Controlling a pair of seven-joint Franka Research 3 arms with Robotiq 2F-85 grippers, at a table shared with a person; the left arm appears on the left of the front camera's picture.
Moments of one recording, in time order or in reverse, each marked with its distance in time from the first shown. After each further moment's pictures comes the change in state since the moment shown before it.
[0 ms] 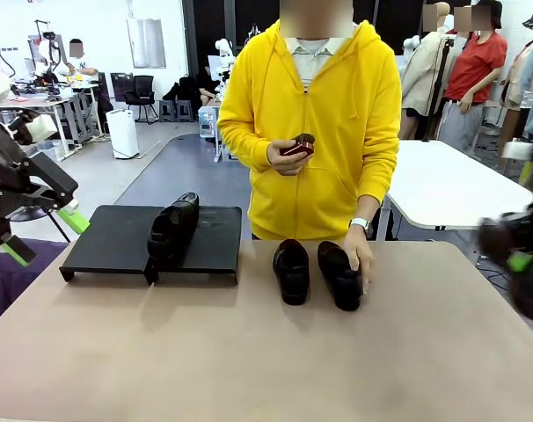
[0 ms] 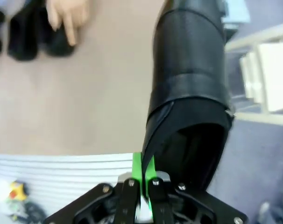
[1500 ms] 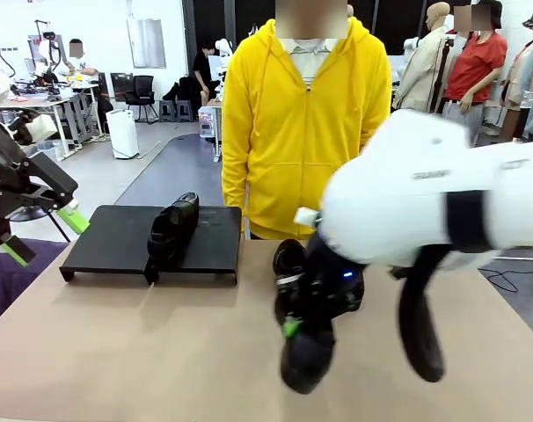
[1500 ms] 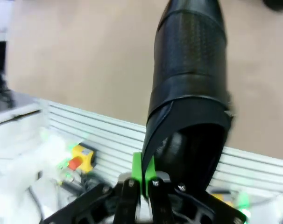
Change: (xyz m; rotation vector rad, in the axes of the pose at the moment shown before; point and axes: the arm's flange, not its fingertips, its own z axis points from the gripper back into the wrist) left arm 0.000 0.000 0.000 0.000 0.001 -0.001; right arm -0.091 0.323 -0.112 0.349 0.206 0.222
